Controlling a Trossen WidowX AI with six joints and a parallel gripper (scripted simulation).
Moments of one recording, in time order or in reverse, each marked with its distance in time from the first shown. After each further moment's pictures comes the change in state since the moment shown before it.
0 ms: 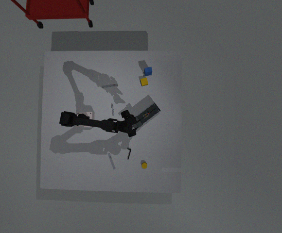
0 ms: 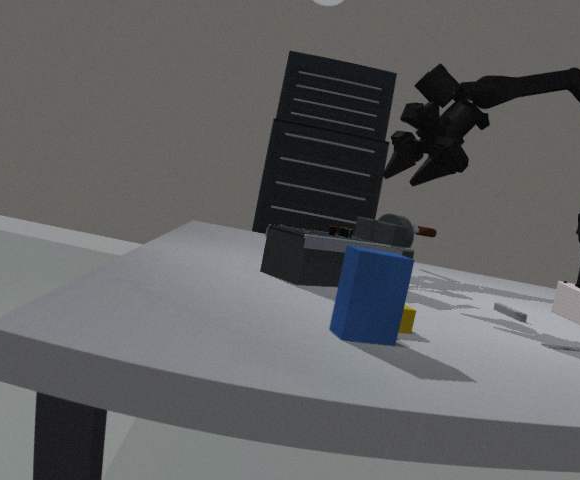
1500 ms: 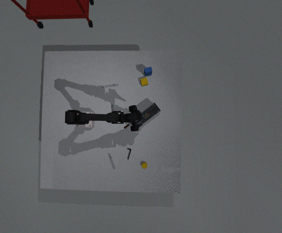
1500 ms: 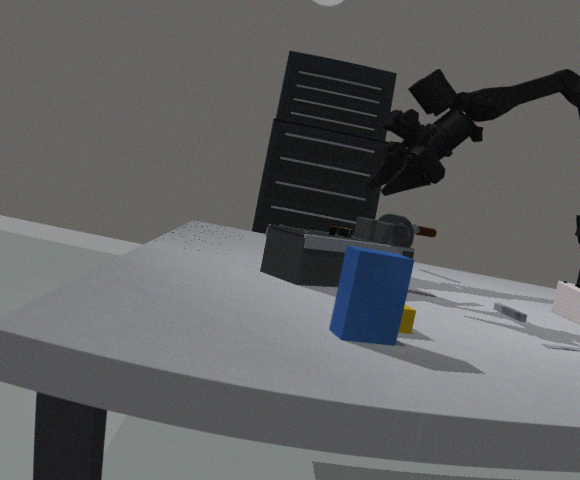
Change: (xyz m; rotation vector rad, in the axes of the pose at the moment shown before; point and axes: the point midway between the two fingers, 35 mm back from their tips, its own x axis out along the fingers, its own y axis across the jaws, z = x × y) arm 0.047 0.018 0.022 0.180 -0.049 -0.164
